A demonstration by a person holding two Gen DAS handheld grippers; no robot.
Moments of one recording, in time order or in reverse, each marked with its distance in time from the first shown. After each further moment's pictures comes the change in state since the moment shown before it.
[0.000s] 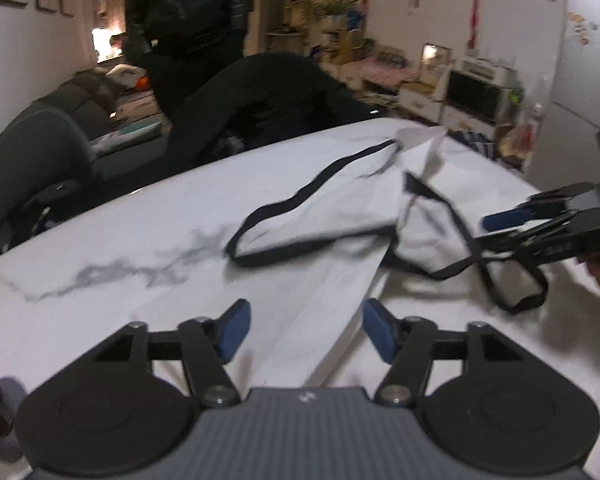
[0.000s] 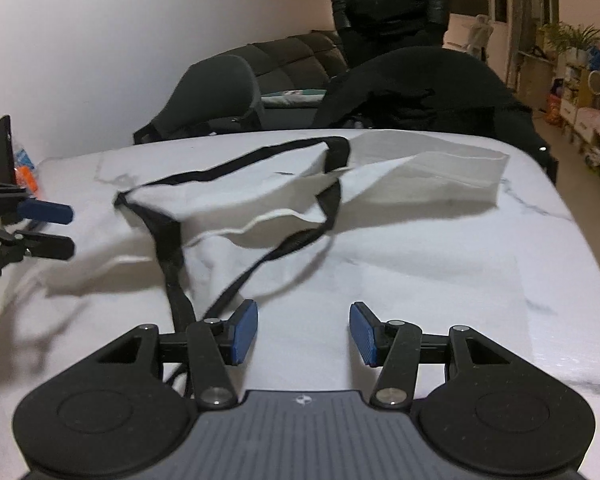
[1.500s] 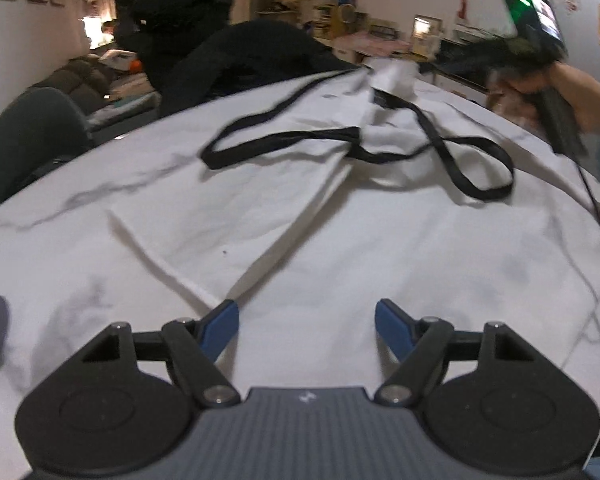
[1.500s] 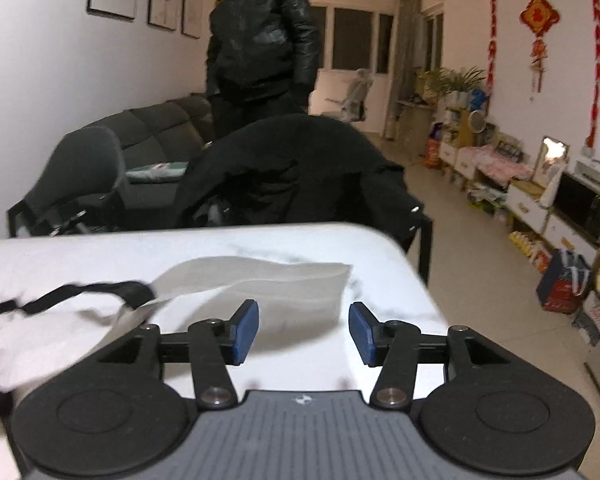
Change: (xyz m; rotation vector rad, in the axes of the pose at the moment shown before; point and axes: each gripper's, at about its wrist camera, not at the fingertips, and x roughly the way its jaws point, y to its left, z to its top) left arm -0.017 -0.027 -0.078 0.020 0.076 0.026; right arm 0.010 -0.062 0.050 0.085 -0.181 -0.376
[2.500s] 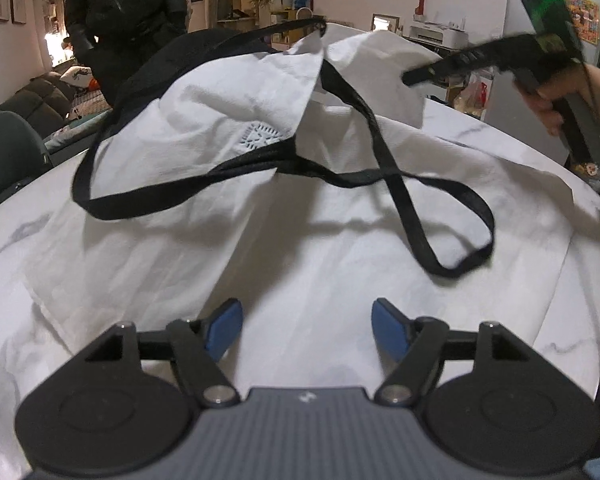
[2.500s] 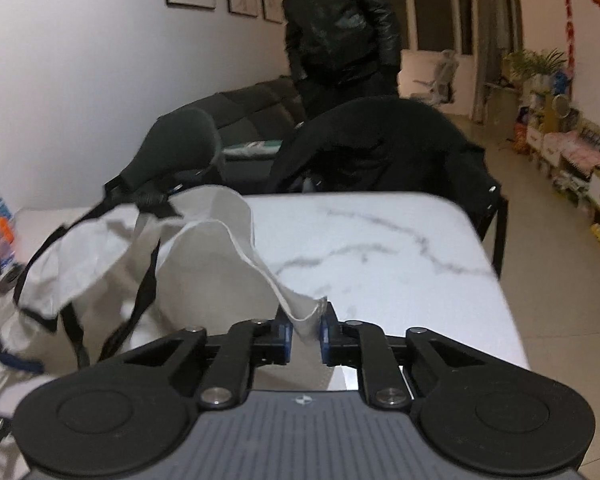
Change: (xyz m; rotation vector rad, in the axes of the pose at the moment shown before) left arm 0.041 -0.037 0.018 0.078 -0.023 -0.106; right arm -0.039 -0.010 -0.010 -0.044 0.032 0.248
